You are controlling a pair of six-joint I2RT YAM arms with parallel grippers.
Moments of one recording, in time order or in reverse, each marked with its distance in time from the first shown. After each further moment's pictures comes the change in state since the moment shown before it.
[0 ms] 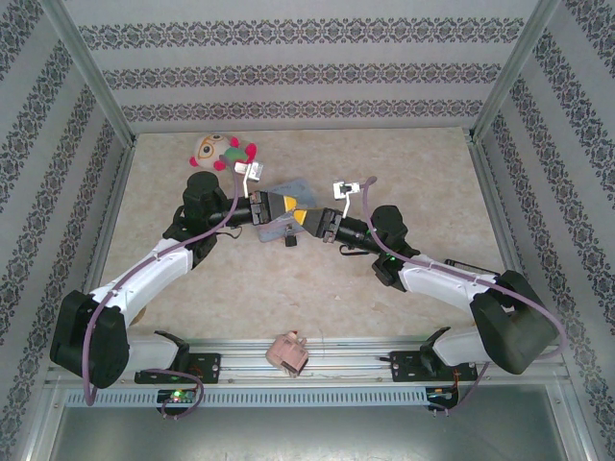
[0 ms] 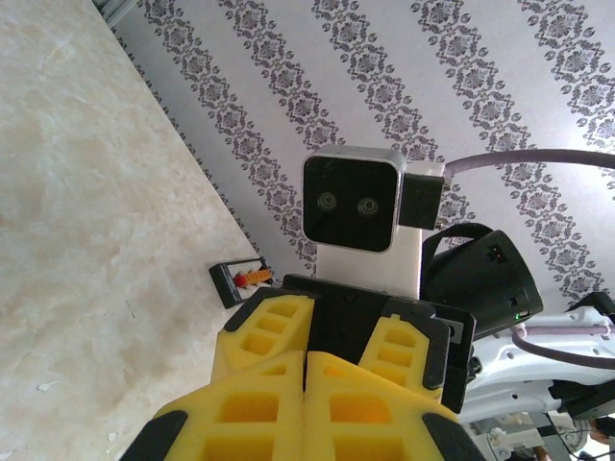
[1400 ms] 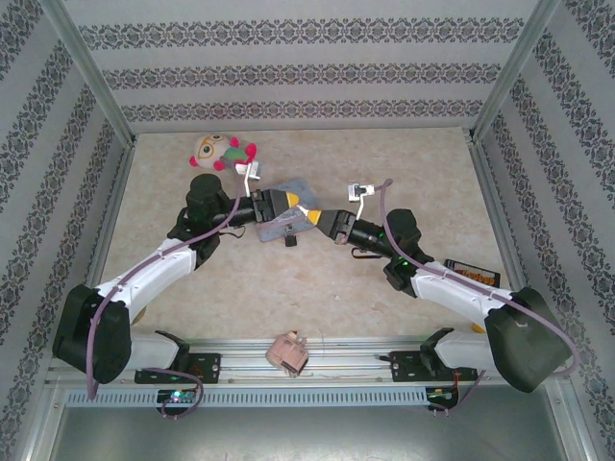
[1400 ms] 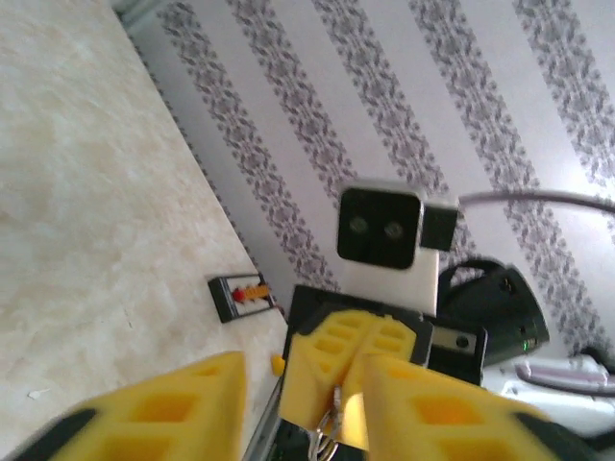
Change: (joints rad) left arm -0.003 0.028 -0.021 0.066 -0.075 -0.090; right arm -0.062 -0.116 -0.064 -0.073 -0.009 0.043
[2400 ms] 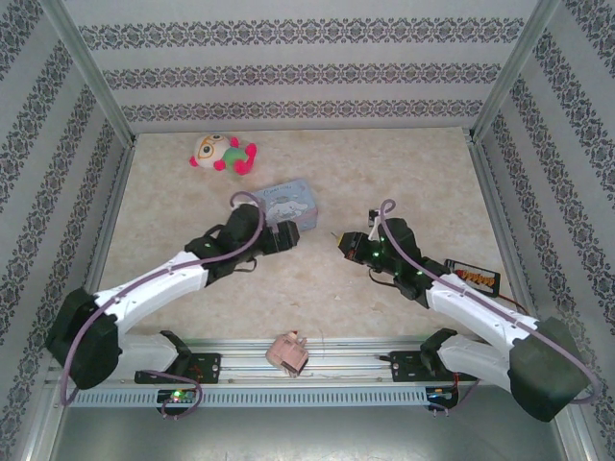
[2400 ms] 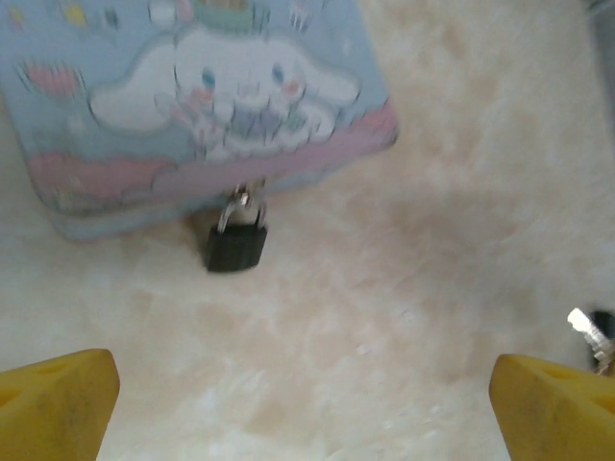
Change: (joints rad) left arm -0.304 -0.008 0.003 -0.691 -0.894 0.153; right arm -0.004 -0.163 -0.042 -0.745 0.388 -0.130
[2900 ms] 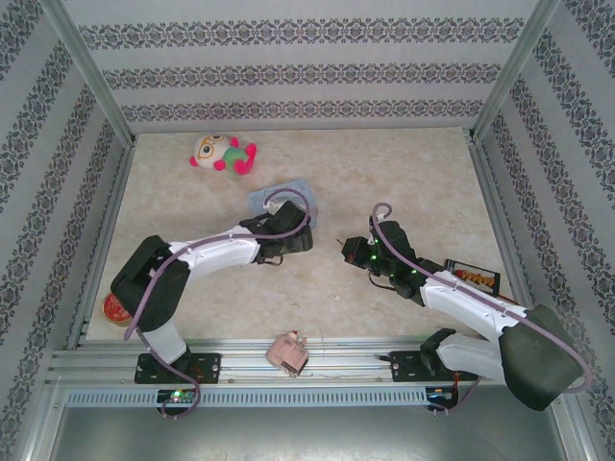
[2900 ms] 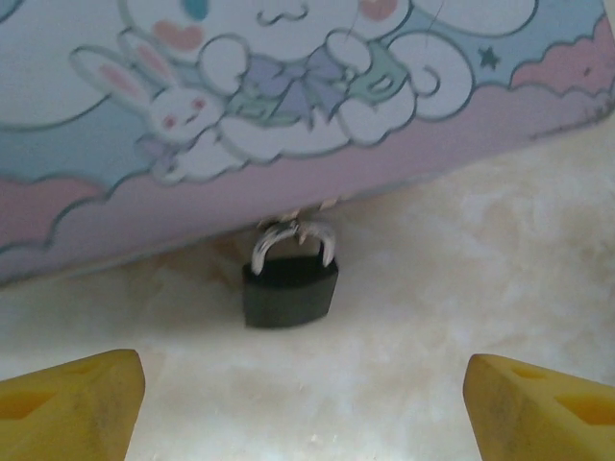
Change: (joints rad) left arm -0.044 0.427 0.275 -0.123 -0.163 -0.006; right arm 0.000 0.057 -0.014 -0.022 0.079 0.000
